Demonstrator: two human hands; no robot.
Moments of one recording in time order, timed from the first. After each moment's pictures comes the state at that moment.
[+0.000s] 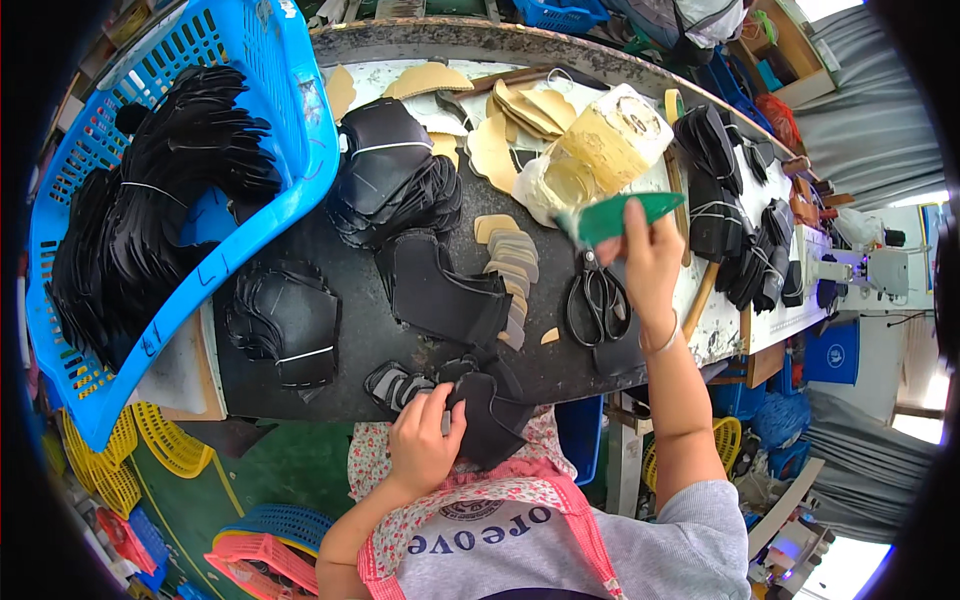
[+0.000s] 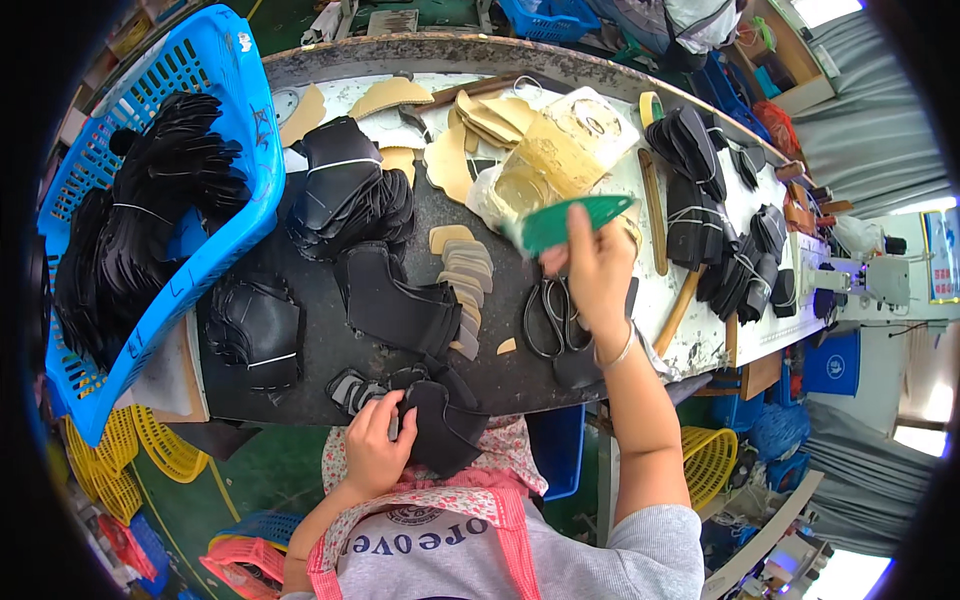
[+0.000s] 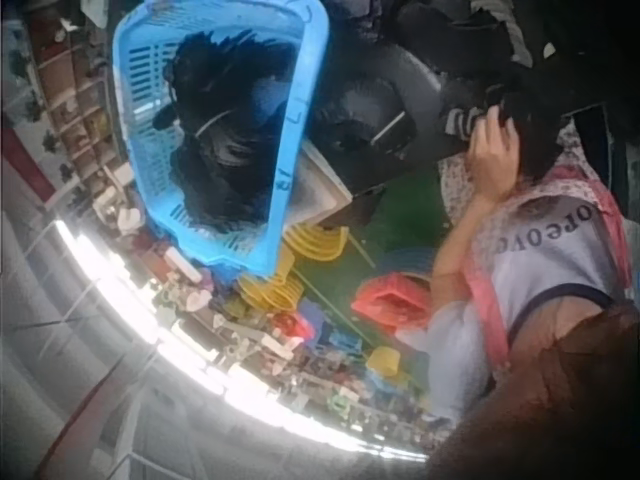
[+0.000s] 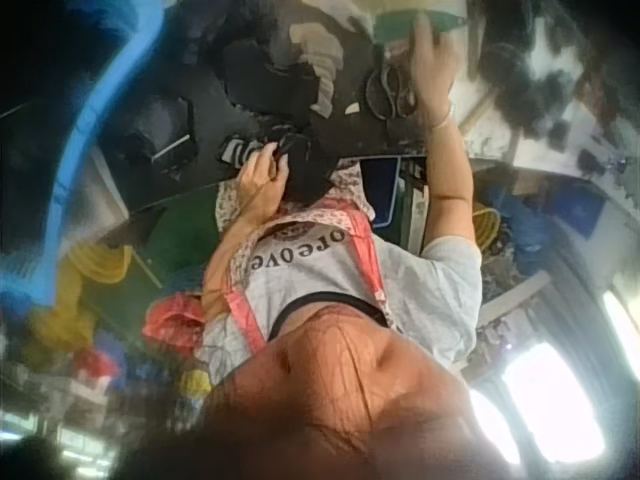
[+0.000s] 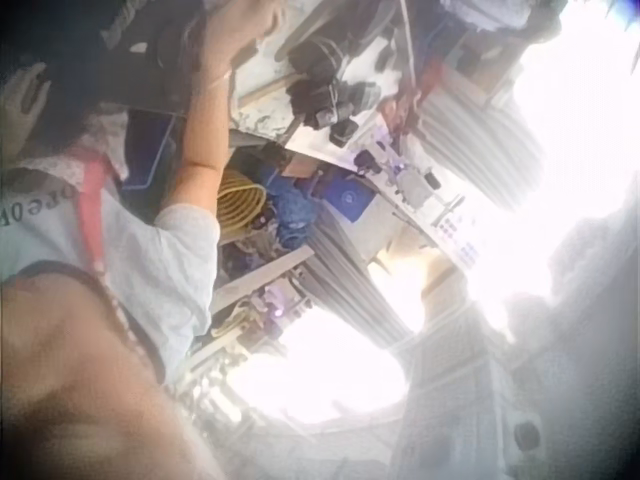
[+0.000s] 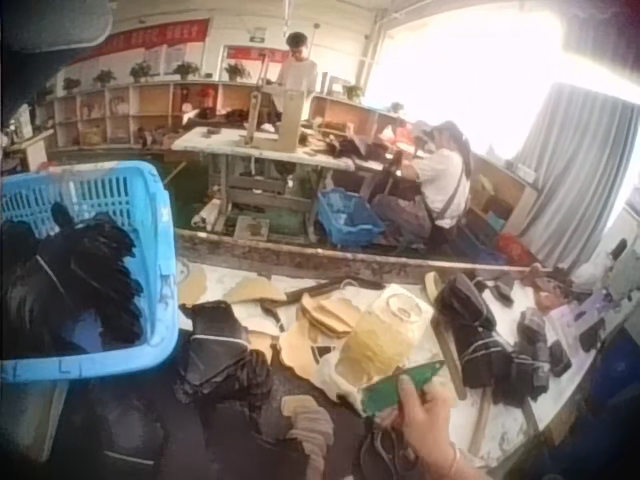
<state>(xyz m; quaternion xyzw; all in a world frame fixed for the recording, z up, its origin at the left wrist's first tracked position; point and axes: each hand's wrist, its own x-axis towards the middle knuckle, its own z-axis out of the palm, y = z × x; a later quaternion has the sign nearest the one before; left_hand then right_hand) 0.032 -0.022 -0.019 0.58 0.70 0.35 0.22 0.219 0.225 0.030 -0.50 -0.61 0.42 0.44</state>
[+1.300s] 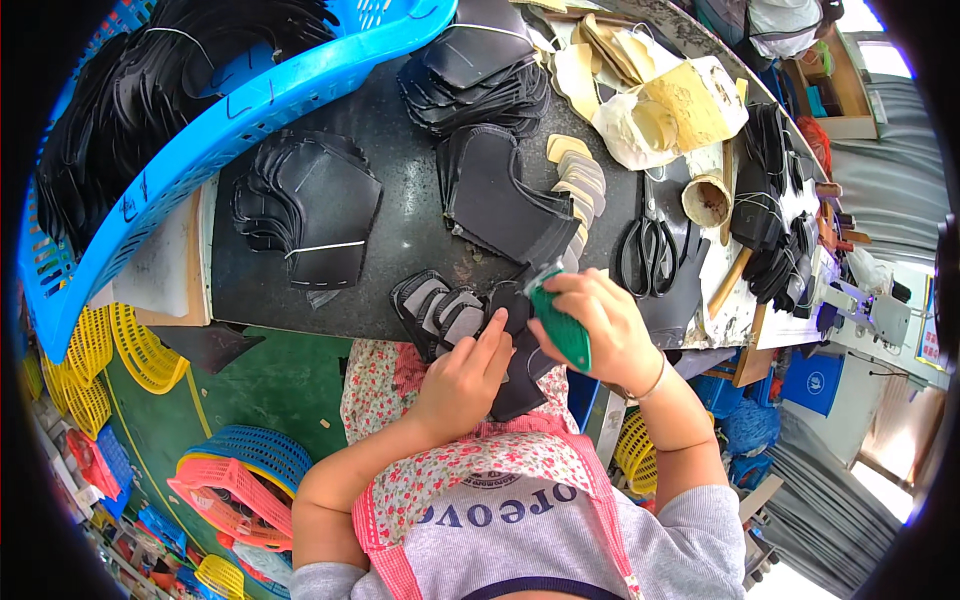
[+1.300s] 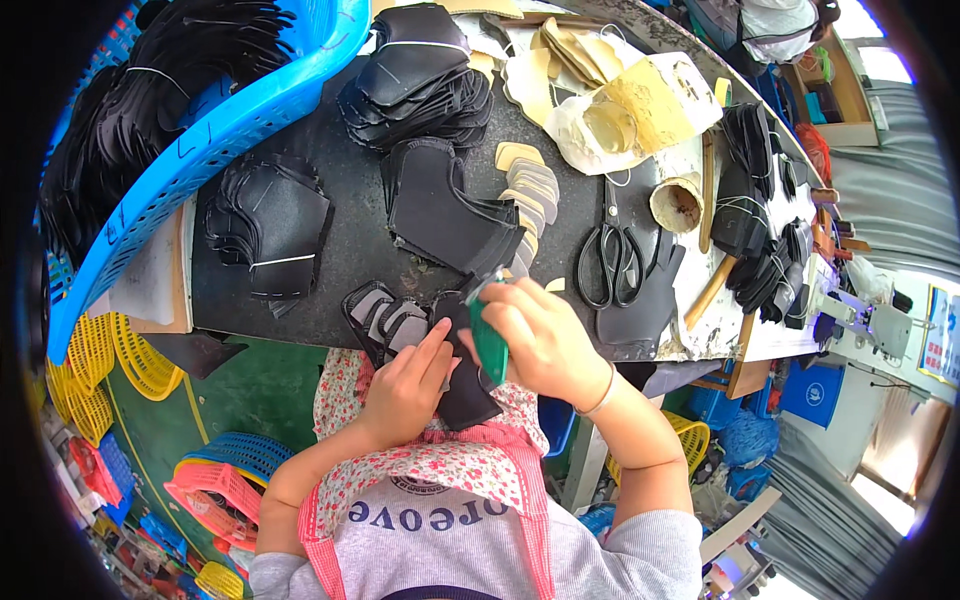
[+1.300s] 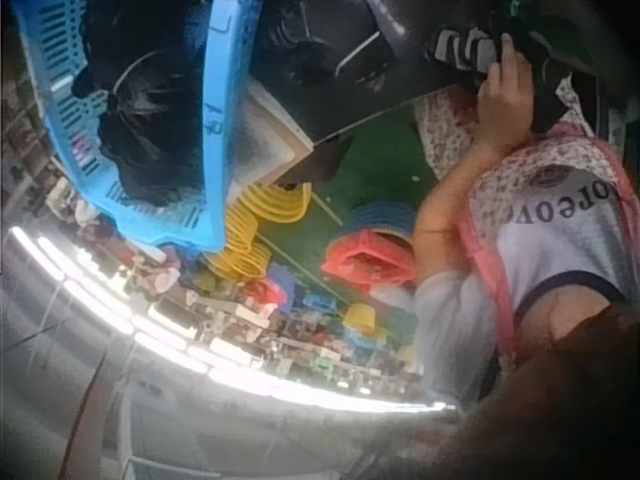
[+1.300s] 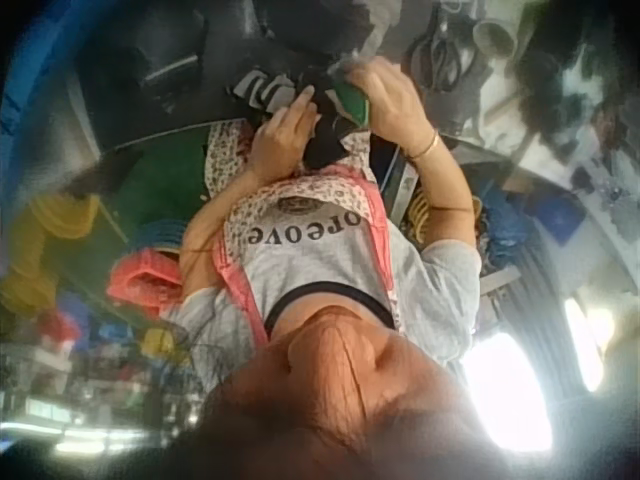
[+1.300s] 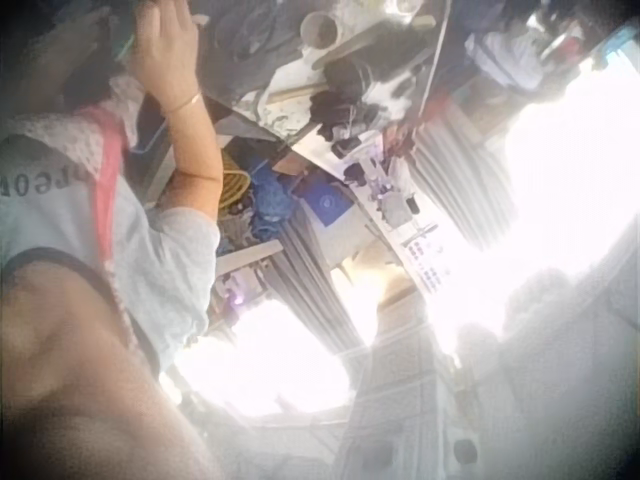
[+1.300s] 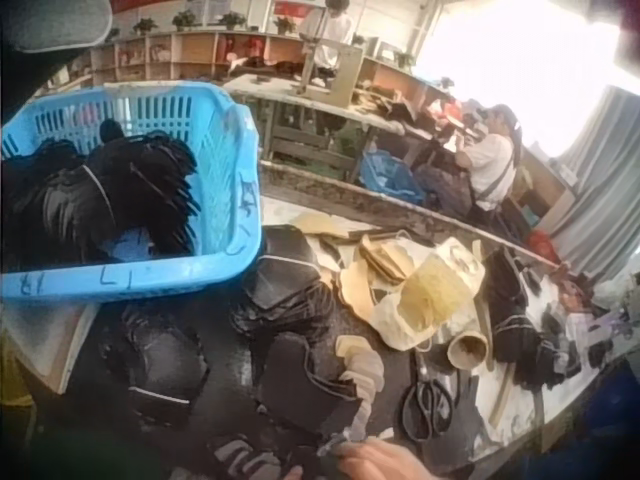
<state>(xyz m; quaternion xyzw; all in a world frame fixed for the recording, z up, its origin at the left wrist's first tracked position) 0.034 -0.042 -0.041 0.71 0.62 0.31 0.14 0.176 0.113 0.026 -0.16 -0.94 0.25 0.19</state>
